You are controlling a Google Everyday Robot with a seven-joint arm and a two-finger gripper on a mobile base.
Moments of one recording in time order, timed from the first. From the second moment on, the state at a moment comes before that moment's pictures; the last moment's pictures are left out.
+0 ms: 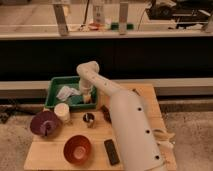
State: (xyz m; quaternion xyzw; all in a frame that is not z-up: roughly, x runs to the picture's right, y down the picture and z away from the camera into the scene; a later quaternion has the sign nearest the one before) arm -0.138 0.042 0.983 -0.30 -0.19 -0.21 0.91
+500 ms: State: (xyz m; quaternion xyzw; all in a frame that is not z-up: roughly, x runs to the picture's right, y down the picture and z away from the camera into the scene) arm -0.120 -0.007 0.904 -0.22 -0.21 -0.22 0.93
